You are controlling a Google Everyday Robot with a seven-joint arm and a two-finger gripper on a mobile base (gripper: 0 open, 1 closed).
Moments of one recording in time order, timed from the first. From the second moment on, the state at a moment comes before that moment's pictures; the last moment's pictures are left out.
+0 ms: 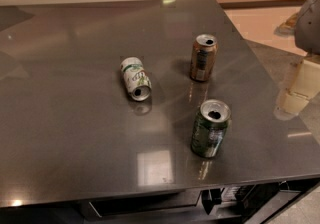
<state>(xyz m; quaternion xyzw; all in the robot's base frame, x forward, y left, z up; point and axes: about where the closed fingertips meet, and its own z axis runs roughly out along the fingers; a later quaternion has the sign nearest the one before) 0.438 -0.217 0.977 -0.60 0.78 -0.04 0.16</state>
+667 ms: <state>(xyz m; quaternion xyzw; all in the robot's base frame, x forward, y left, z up) 0.442 -0.213 0.980 -0.61 0.77 -0.02 0.17</state>
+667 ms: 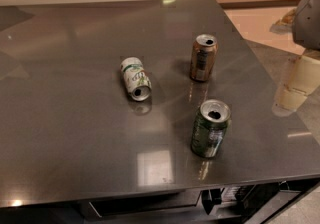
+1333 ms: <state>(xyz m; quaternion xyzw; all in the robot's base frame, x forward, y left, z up) 0.489 -0.152 0.997 -0.71 0.68 -0.01 0.19</state>
